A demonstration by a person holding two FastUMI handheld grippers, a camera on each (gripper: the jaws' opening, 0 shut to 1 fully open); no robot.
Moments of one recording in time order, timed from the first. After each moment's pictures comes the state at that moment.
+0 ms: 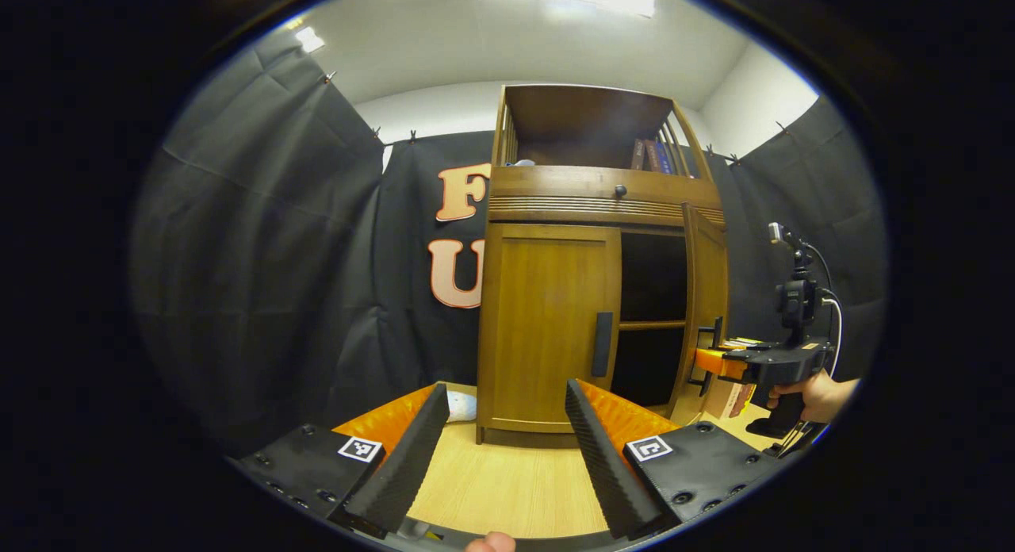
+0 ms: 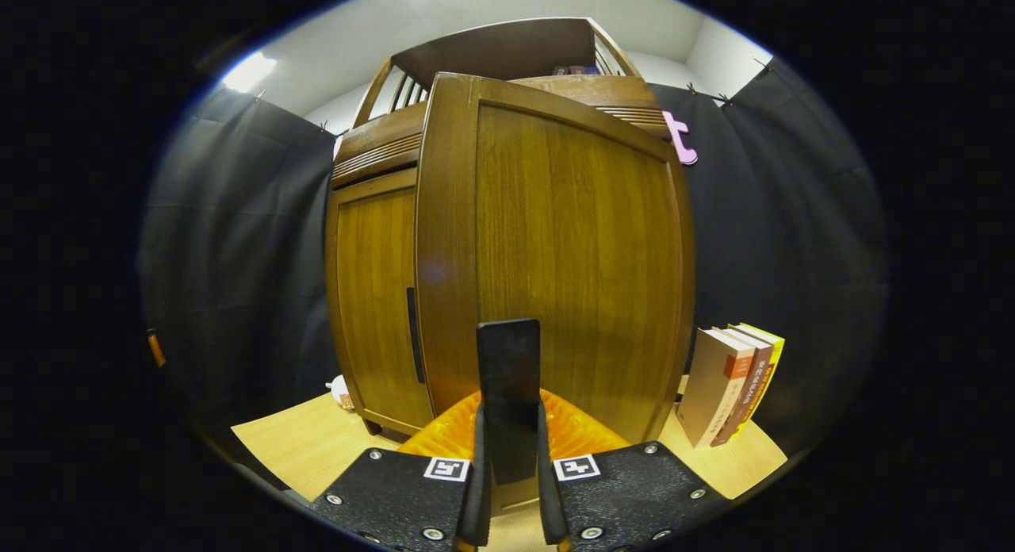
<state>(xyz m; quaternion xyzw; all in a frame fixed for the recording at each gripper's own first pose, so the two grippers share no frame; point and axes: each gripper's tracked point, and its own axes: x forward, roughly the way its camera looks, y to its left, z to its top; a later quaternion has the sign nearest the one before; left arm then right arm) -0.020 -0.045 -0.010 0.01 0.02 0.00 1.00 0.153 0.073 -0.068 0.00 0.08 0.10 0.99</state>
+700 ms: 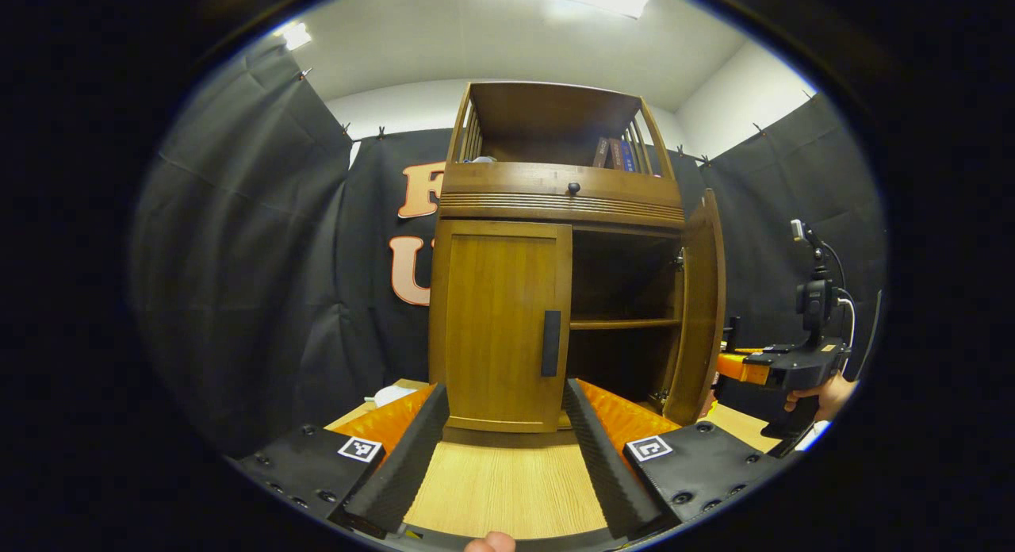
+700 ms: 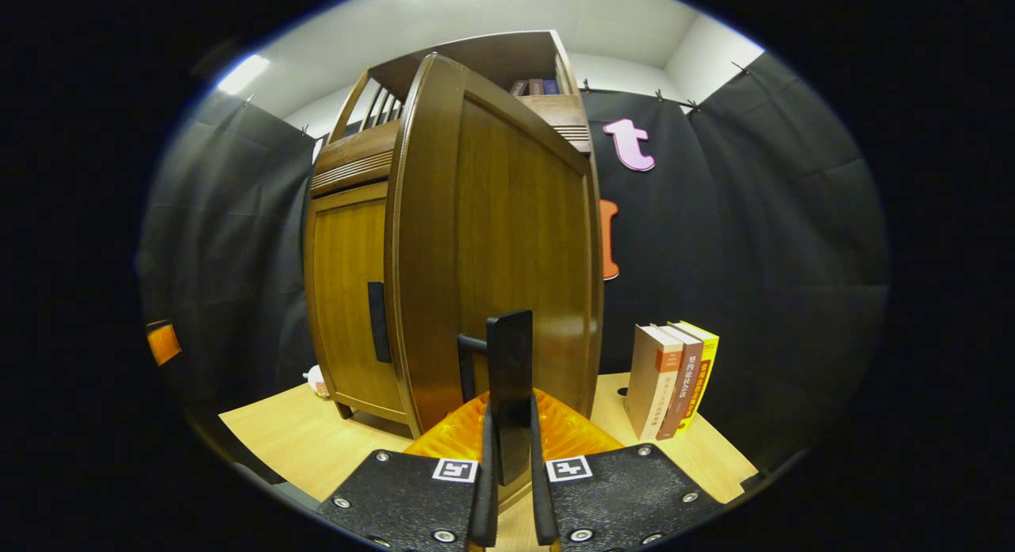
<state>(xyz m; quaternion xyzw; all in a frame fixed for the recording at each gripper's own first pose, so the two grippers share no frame) -0.017 -0.101 -0.018 0.01 0.02 -0.05 1.00 0.103 -0.014 -0.058 0.00 0.07 0.05 1.00</state>
